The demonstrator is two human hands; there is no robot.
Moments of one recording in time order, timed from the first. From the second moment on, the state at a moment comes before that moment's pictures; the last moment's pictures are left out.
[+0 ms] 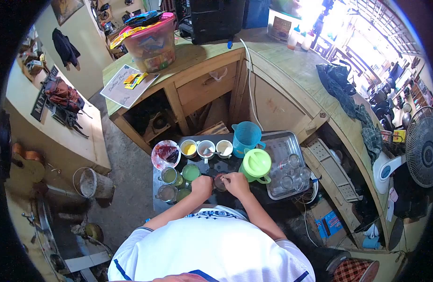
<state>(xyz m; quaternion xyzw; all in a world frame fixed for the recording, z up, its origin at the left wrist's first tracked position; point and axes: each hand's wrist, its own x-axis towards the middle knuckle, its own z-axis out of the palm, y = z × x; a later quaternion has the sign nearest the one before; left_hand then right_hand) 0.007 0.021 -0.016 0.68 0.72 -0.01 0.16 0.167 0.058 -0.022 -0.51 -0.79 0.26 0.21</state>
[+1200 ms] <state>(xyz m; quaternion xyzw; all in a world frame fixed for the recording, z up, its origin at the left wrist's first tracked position) 0.006 0.023 -0.028 0.68 0.72 0.01 0.14 0.159 0.061 -0.016 -0.46 -0.78 0.28 0.31</state>
